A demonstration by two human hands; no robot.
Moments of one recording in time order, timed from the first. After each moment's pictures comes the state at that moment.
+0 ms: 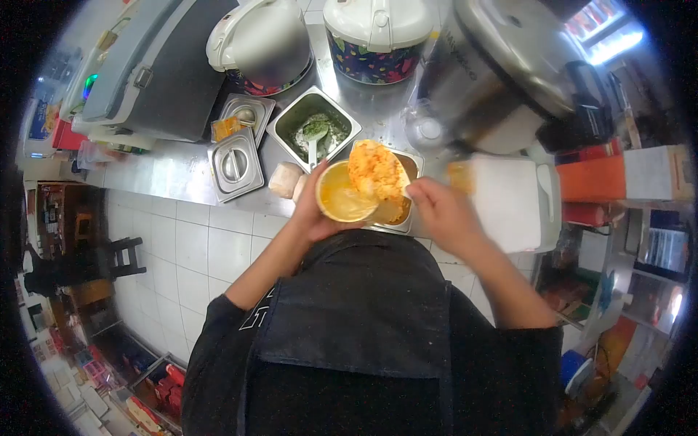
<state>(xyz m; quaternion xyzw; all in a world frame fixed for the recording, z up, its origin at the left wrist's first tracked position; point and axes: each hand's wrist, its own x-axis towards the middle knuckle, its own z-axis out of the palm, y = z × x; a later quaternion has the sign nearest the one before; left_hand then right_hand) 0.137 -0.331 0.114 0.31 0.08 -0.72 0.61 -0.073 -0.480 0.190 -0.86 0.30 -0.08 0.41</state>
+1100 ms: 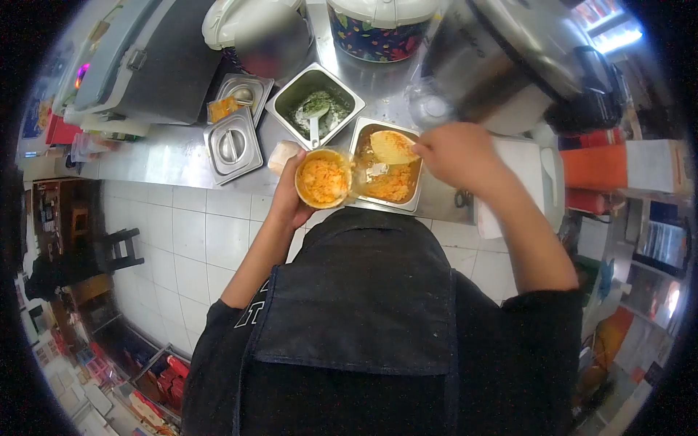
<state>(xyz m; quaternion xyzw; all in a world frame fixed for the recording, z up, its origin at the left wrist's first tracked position) 0.155 -0.288 0.084 0.41 0.05 -0.60 0.69 -0.030 -0.523 0.212 -0.96 0.23 0.14 0.07</state>
